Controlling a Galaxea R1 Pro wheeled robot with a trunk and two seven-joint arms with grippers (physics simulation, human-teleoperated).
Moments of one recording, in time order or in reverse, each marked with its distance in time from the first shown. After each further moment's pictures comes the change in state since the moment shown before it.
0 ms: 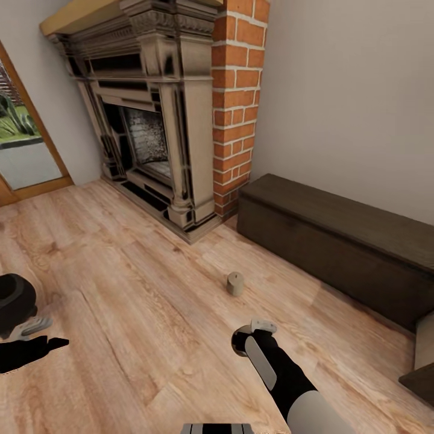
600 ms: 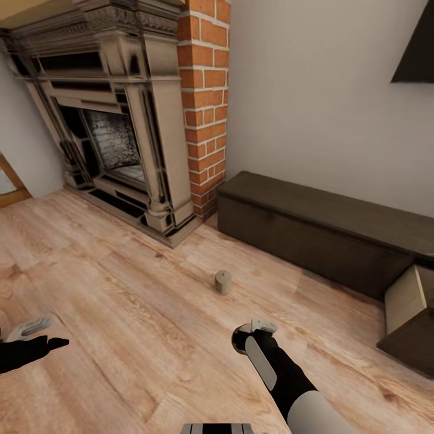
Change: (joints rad) left arm 0.000 0.000 0.000 0.000 0.000 0.000 0.000; right arm 0.000 0.000 -0.002 0.002 0.000 -0.026 0.001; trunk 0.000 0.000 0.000
